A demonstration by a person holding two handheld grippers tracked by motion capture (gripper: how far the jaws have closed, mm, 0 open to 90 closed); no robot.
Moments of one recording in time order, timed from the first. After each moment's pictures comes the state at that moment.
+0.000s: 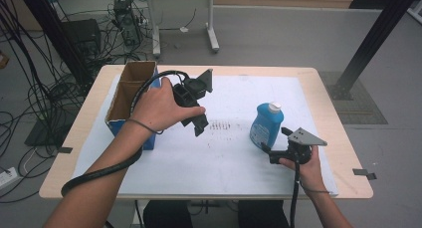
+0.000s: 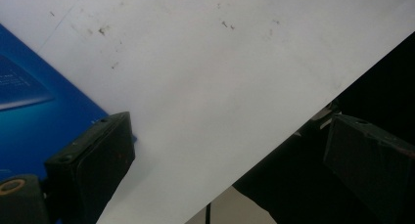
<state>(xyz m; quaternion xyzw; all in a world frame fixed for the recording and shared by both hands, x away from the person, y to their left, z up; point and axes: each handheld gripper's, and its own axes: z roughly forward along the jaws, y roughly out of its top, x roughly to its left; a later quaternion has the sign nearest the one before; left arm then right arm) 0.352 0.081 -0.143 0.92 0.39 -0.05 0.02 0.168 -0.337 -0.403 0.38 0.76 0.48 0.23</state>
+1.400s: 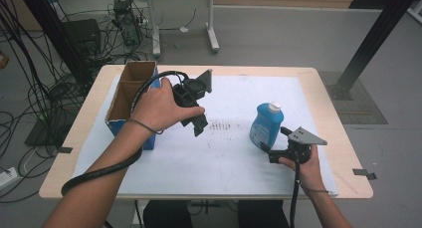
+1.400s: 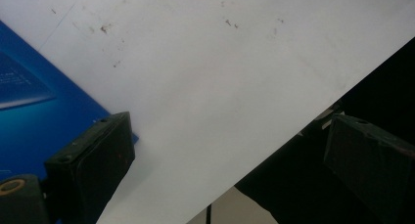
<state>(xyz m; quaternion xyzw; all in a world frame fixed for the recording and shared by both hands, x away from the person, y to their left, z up) 0.354 0.081 -0.147 0.92 0.39 -0.05 0.01 0.169 -0.338 -0.404 0.38 0.75 0.49 0.23</state>
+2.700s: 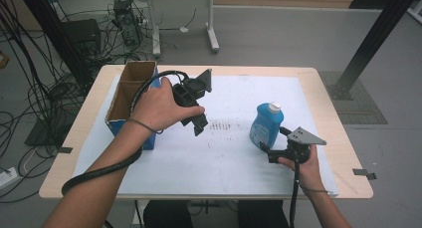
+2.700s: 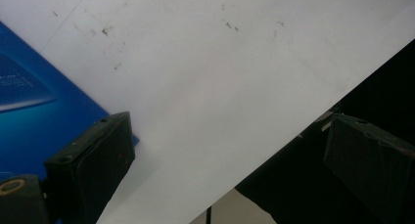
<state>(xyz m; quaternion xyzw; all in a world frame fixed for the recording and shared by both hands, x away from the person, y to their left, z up) 0.354 0.082 -0.147 0.92 0.40 -0.05 0.02 0.170 -0.337 -0.405 0.38 0.75 0.49 0.22</state>
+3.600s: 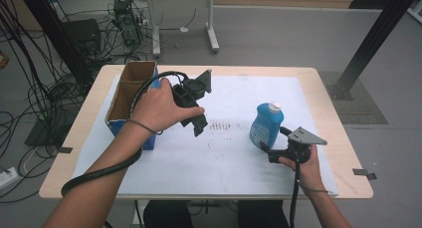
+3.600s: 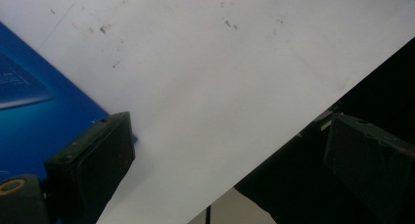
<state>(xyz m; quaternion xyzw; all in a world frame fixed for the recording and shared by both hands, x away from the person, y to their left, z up) 0.353 0.083 -0.148 0.92 0.40 -0.05 0.01 0.170 -0.338 -0.405 0.39 0.75 0.49 0.22</state>
